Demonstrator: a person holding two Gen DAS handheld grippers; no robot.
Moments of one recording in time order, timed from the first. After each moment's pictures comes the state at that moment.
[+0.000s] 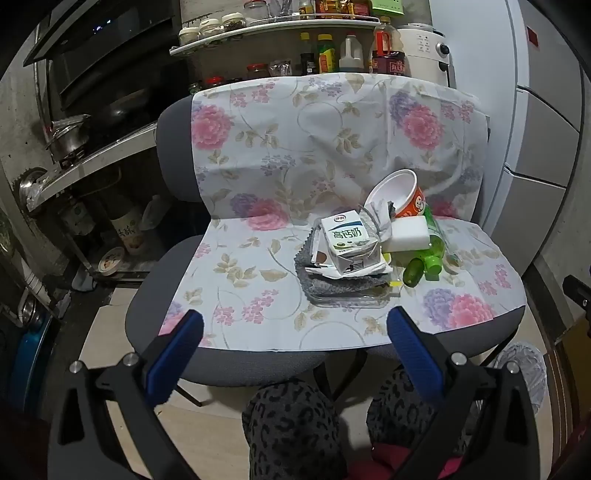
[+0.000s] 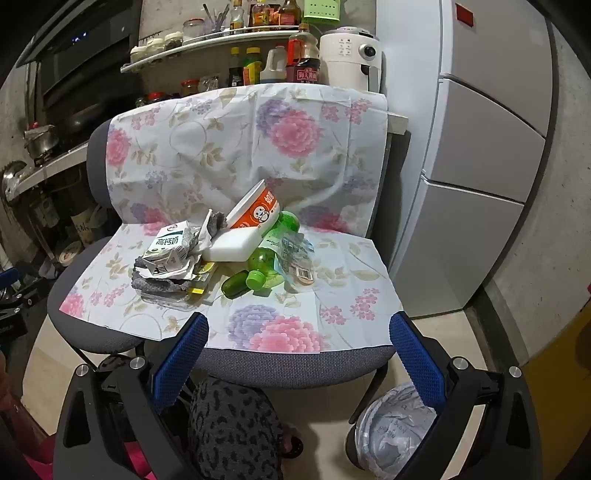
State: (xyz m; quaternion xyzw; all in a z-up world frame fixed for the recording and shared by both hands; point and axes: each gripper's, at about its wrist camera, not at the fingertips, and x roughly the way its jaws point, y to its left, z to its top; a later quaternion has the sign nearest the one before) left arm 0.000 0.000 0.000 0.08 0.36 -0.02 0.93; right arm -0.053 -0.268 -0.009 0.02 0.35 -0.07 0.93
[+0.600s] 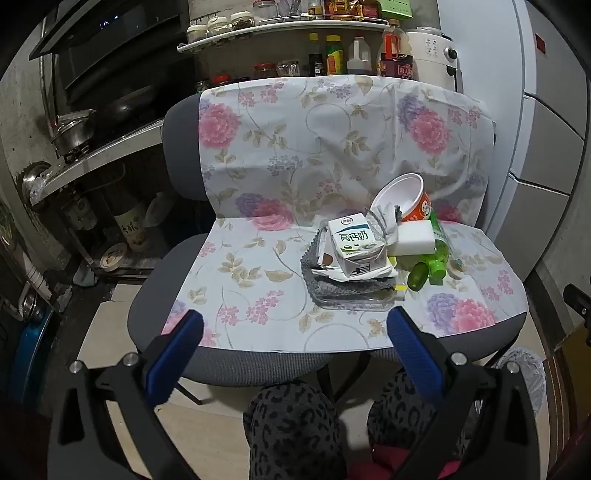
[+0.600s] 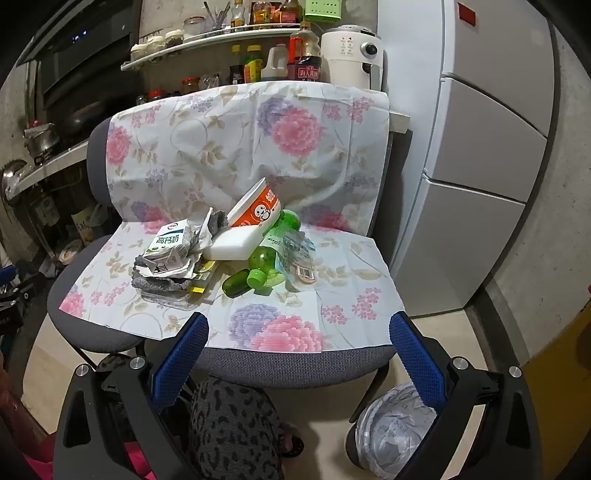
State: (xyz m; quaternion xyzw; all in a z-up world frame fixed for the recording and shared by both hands) left arm 0.004 0.011 0.005 0.06 0.37 -0.02 0.93; right arm -0.050 -0.267 -0.010 0.02 0.35 -0.07 0.93
